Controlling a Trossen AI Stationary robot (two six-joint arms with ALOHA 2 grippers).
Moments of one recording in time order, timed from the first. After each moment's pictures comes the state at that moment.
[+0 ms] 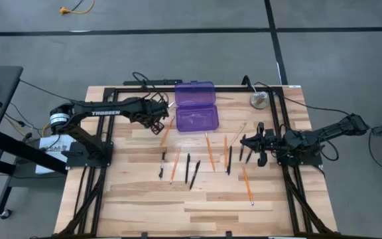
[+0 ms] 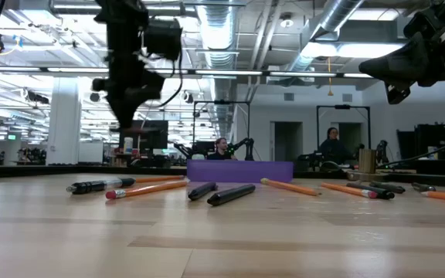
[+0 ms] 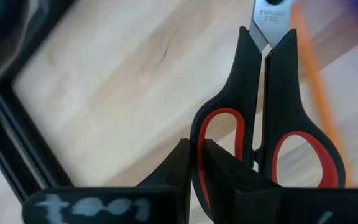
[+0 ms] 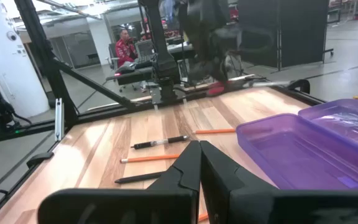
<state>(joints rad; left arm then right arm) 0.33 1.53 1.11 -1.02 -0.38 -0.50 0.28 0.31 0.03 0.24 0.36 0.16</state>
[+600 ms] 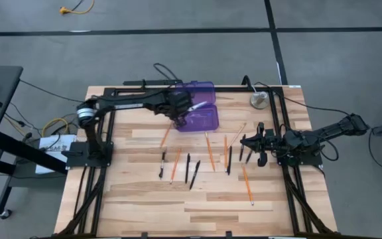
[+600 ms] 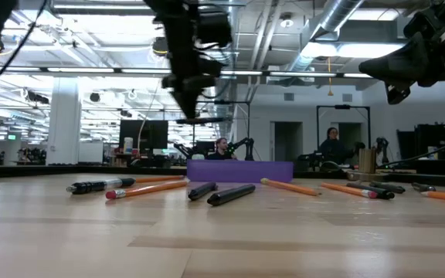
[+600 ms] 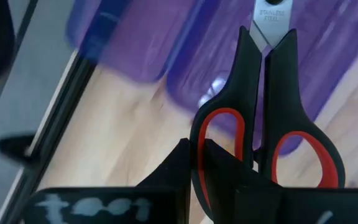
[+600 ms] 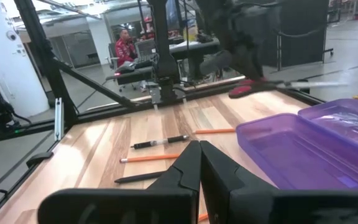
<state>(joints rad) 0.30 1.86 1.57 -0.95 -0.34 -0.15 0.28 0.31 0.03 0.24 0.36 0.16</state>
